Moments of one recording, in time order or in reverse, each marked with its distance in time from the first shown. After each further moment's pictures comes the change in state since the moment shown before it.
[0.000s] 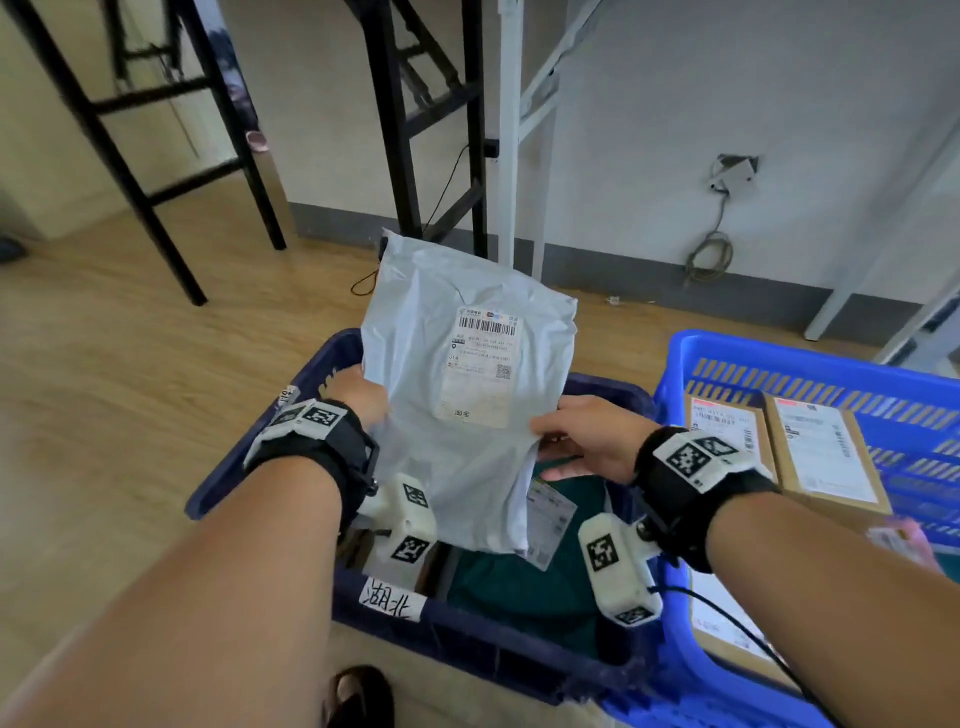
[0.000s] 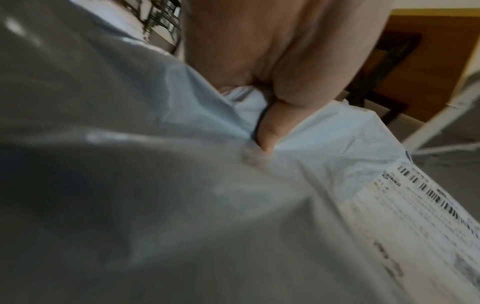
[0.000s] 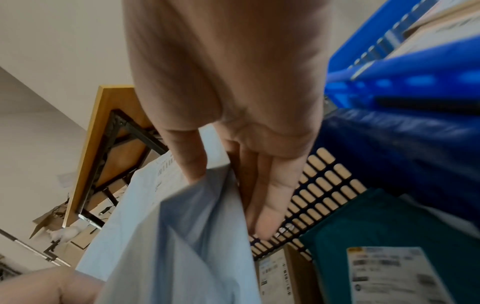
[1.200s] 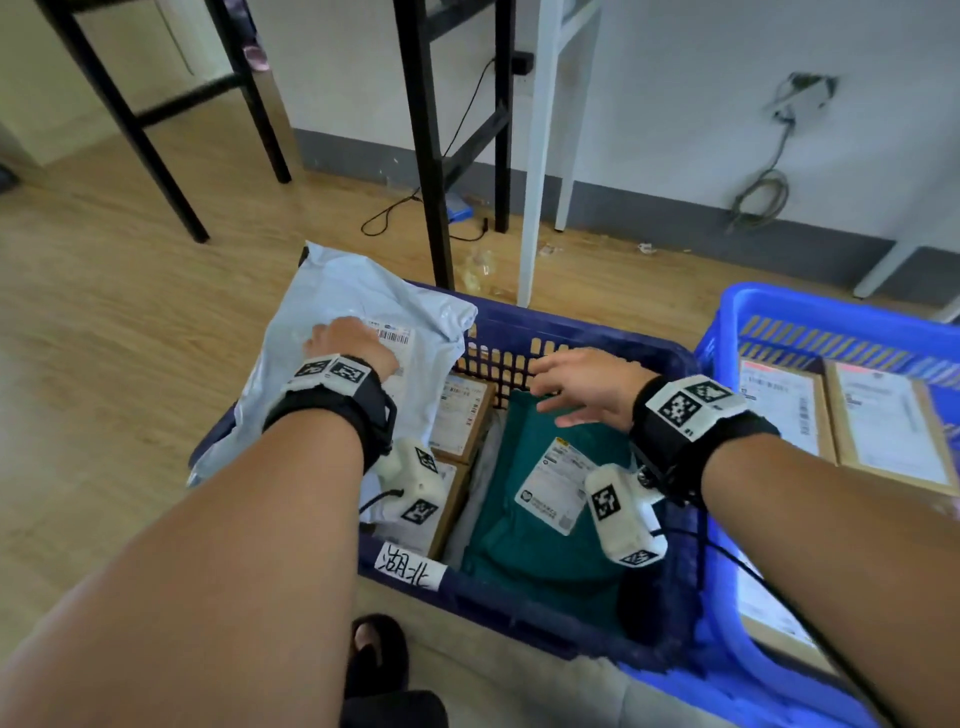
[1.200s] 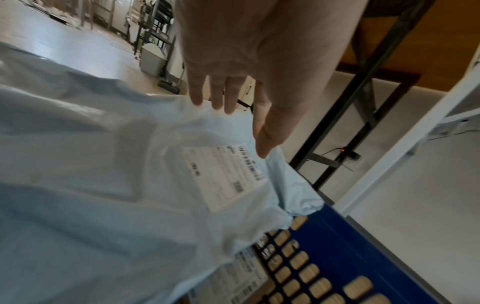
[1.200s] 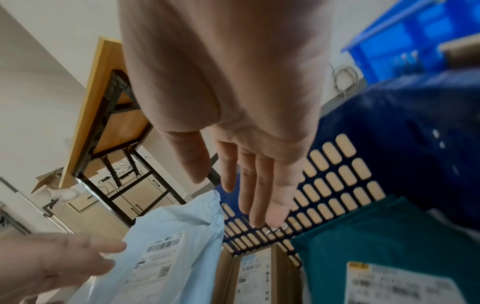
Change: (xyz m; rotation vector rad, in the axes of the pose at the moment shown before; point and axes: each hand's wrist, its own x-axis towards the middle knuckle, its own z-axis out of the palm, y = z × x) left_hand 0.029 -0.019 0.006 0.214 0.134 -0.086; right_hand 0.046 -0.010 0.021 -0.232 0.003 0.070
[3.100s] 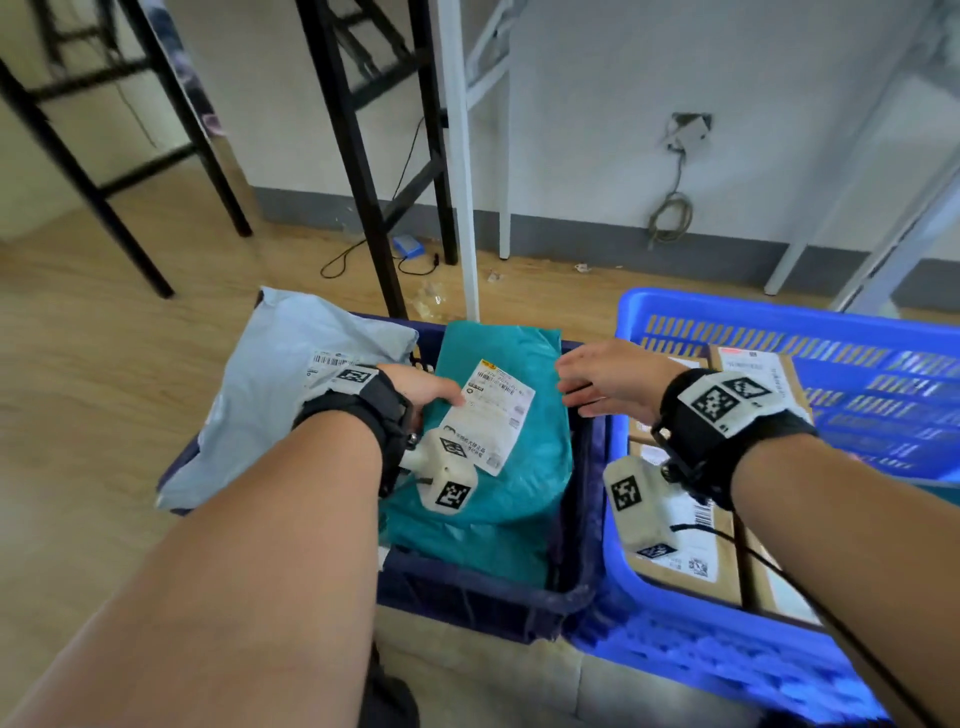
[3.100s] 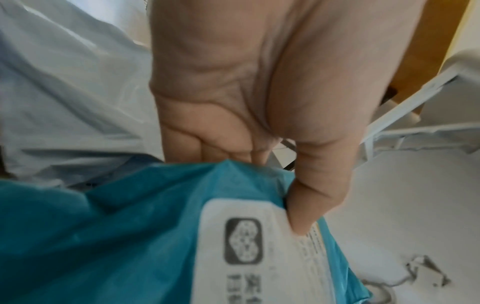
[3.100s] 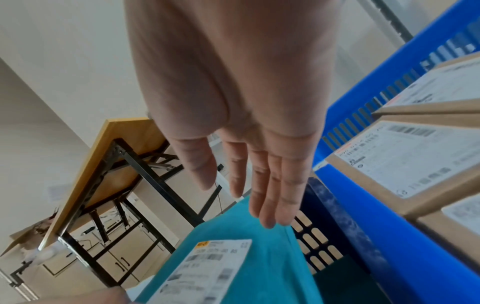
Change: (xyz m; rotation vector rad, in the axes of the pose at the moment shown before) left_hand -0.086 0.065 0.024 -0.461 -0.583 0.007; right_hand -0.091 0.038 -0.072 0.092 0.158 -0.058
